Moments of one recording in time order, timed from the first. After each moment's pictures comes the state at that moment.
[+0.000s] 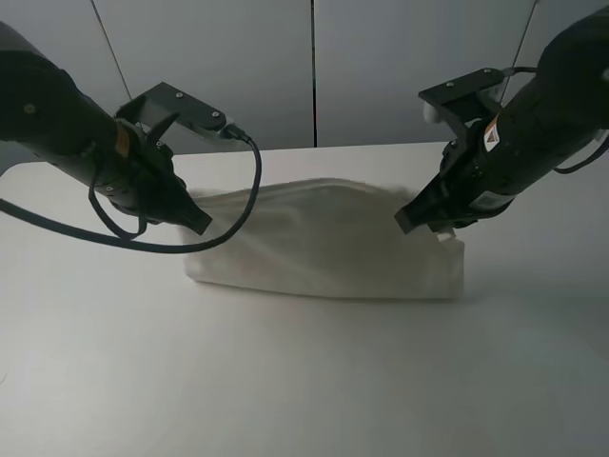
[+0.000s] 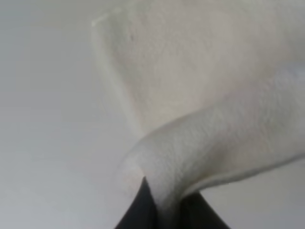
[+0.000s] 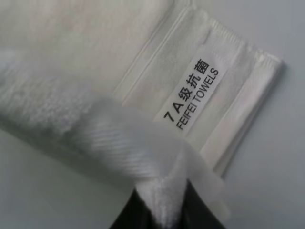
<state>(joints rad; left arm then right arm) -0.55 1.60 -0.94 0.29 0.53 -0.17 0.52 1.51 -0.84 -0.16 0.60 0.18</state>
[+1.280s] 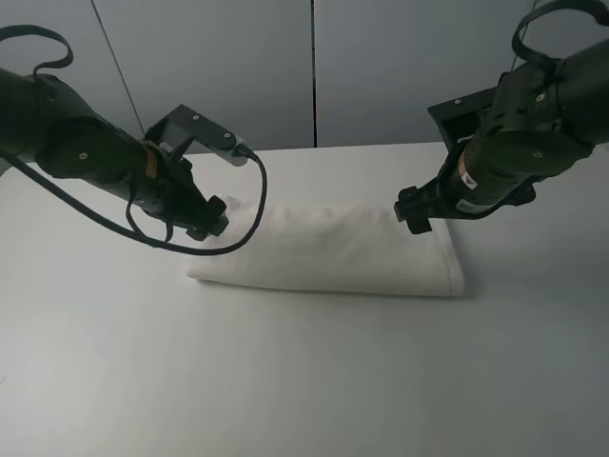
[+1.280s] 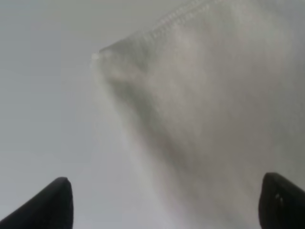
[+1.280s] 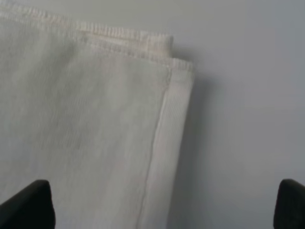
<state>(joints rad) -0.48 1.78 -0.94 0.40 0.26 -0.25 0.52 1.70 -0.84 -0.75 0.53 0.95</state>
